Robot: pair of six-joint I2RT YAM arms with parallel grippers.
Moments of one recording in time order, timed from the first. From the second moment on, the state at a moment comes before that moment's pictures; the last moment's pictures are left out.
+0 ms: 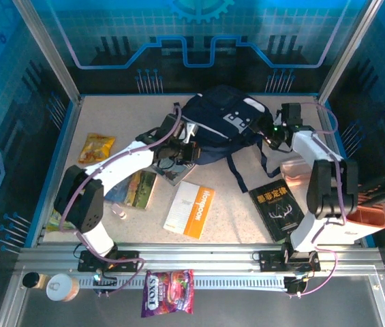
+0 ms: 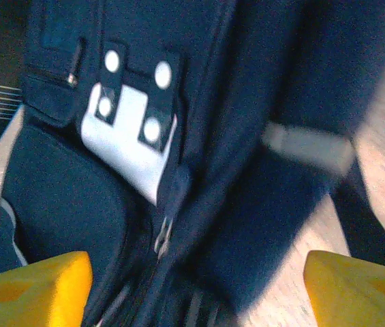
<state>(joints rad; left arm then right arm) -0.55 1.71 1.30 -0.46 0.26 -0.40 -0.01 1.70 1.20 -0.38 -0.36 0.72</state>
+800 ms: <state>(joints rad) -0.67 1.83 1.39 -0.52 0.29 -0.43 0.31 1.48 0.90 -0.26 -0.32 1.23</state>
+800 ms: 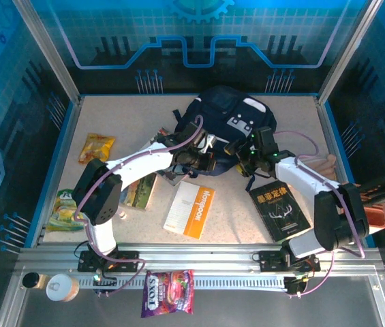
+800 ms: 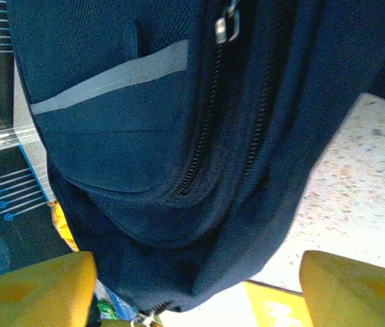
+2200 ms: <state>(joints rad) -0.56 1.80 1.38 -0.54 0.30 -0.35 0.09 1.63 1.11 -0.44 -0.33 0.81</state>
